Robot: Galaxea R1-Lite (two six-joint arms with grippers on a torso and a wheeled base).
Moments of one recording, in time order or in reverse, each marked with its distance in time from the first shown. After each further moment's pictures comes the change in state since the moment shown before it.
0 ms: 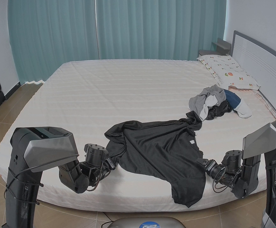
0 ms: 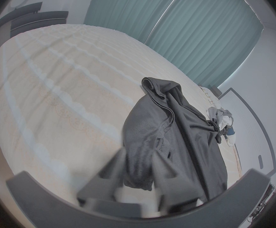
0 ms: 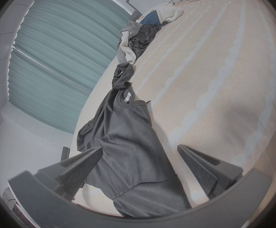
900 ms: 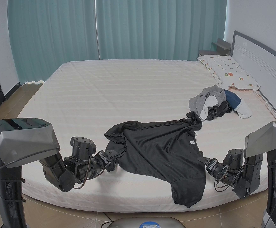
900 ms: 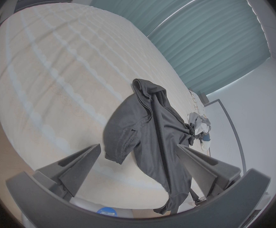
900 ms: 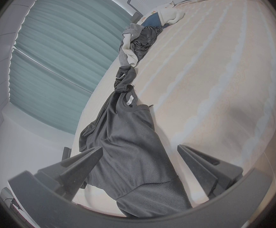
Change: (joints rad) left arm 0.033 -0.191 0.150 0.004 -0.214 -0.163; right arm -0.012 -0.029 0.017 0.000 0.012 -0.007
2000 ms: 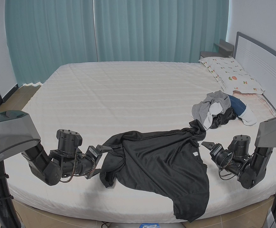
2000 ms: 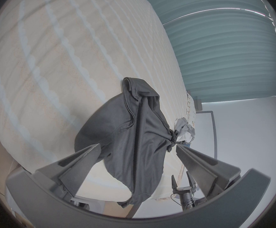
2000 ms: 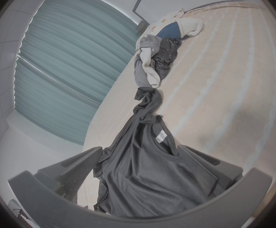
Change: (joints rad) left arm 0.076 -0.137 0.040 0.120 -0.265 -0.229; right arm -0.001 -0.191 -0.070 0.163 -0.033 0.034
